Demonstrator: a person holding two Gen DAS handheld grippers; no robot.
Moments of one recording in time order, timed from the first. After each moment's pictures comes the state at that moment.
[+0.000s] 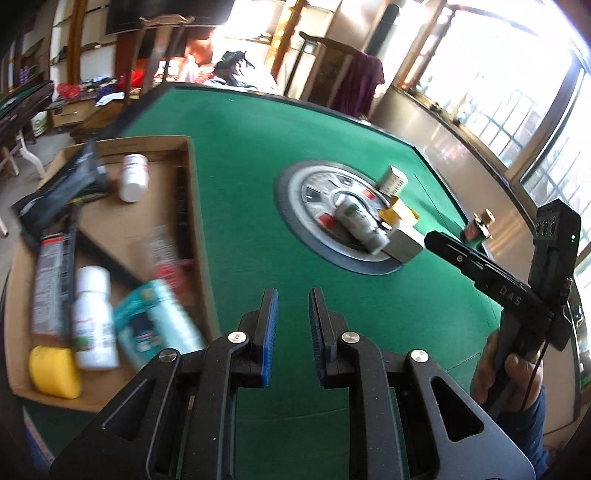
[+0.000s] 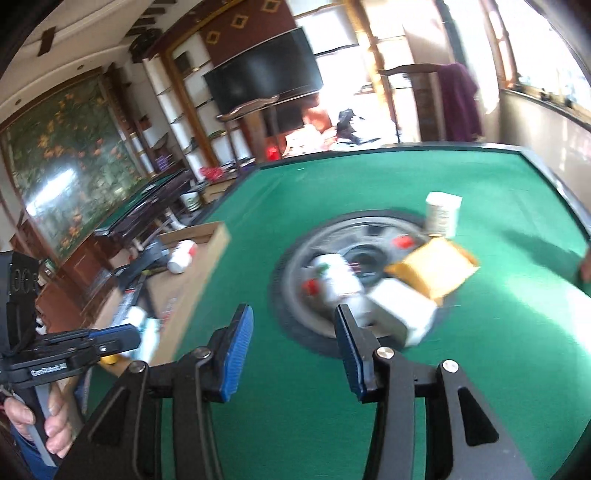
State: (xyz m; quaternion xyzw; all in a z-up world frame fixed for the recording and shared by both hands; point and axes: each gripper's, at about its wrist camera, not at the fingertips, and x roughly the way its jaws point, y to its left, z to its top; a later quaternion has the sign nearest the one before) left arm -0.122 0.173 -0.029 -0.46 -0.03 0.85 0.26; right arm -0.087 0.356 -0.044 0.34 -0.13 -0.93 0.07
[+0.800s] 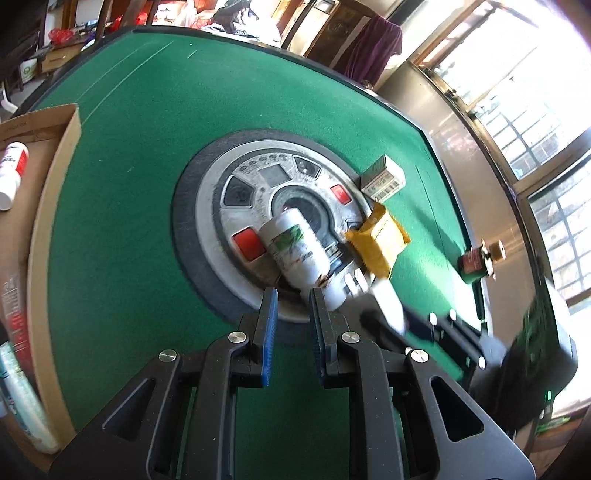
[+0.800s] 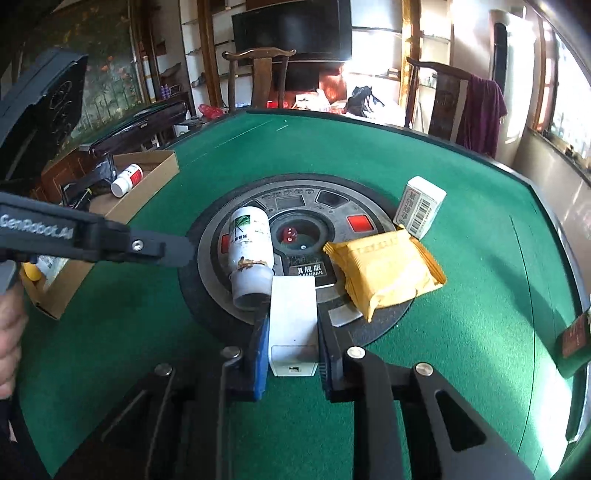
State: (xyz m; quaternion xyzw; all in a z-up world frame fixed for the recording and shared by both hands) left arm -0.203 0.280 -0.057 -0.55 -0.09 0.79 0.25; right arm -0.118 0.369 -0.092 0.41 -0.01 -0.91 0.10
